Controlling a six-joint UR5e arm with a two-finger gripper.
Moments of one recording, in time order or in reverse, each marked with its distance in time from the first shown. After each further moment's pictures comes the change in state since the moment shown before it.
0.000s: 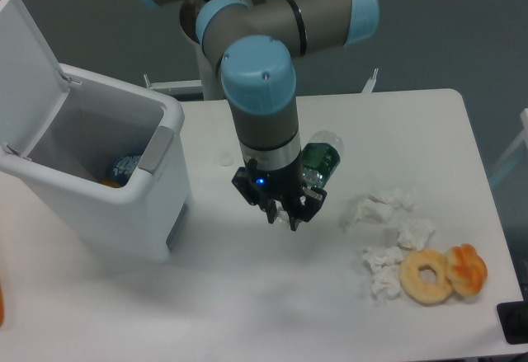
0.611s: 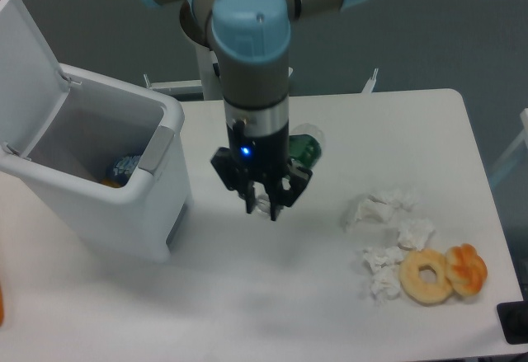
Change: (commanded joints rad) arm -0.020 0.121 0.034 0.057 -0.195 -0.130
